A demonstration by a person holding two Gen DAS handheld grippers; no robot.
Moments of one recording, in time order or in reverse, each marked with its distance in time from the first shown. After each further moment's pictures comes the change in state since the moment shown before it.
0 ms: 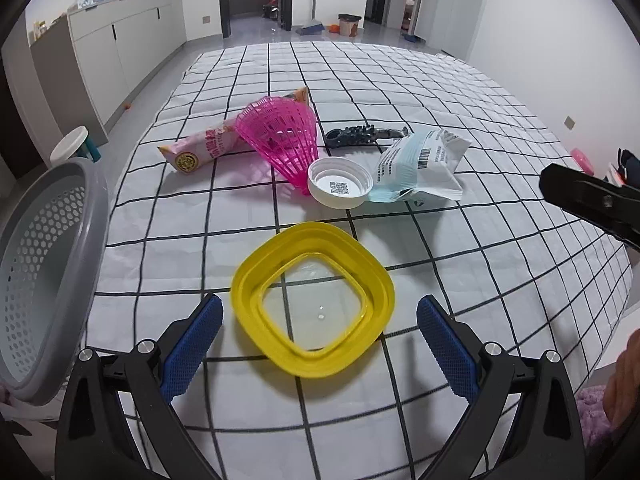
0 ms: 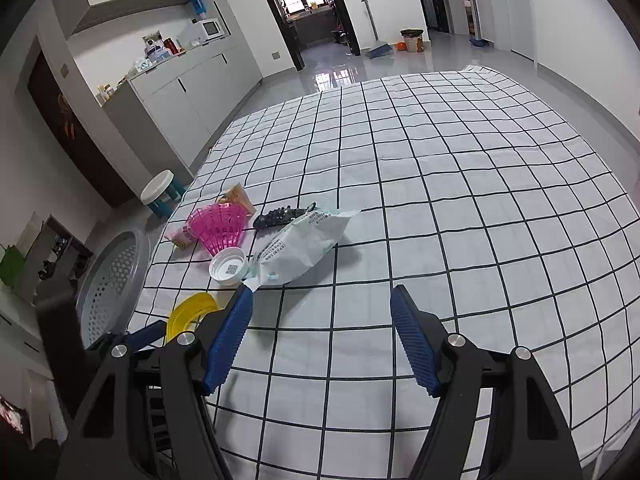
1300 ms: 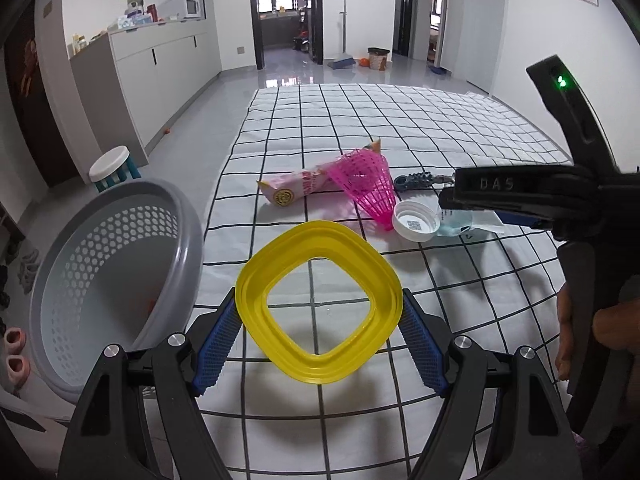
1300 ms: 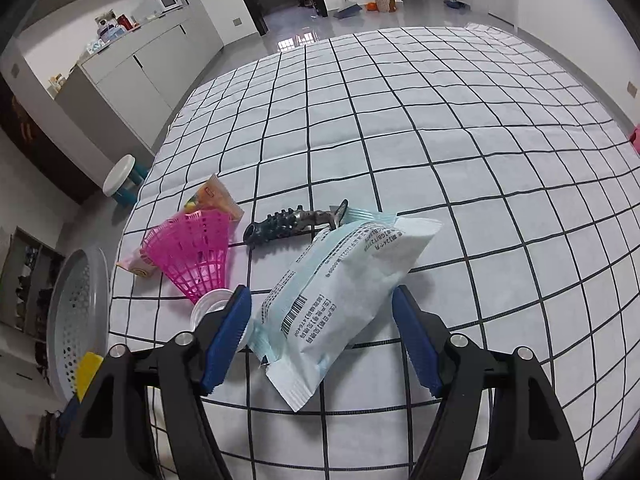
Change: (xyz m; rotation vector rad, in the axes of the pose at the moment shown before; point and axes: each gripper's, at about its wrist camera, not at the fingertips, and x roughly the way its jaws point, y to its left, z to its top) left arm -0.050 0.044 -0.007 -0.028 -0.140 0.118; right arm 0.102 0.046 0.034 0.074 0.146 -0.123
